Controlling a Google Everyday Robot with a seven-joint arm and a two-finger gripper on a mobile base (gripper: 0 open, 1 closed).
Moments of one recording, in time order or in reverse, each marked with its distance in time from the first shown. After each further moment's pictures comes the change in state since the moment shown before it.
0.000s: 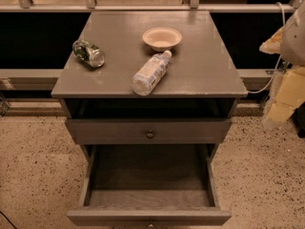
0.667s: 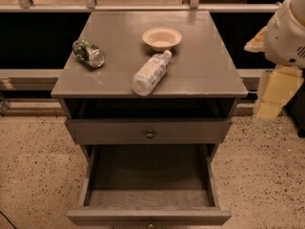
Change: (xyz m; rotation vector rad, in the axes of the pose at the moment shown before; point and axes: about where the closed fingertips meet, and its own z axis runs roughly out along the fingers) arm -0.016 -0.004 0.010 -0.005 0.020 -0.092
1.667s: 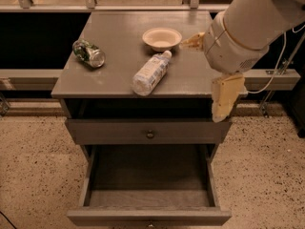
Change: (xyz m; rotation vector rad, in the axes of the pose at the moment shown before) arm -0.097 -0.009 0.039 0.096 -0.141 -0.527
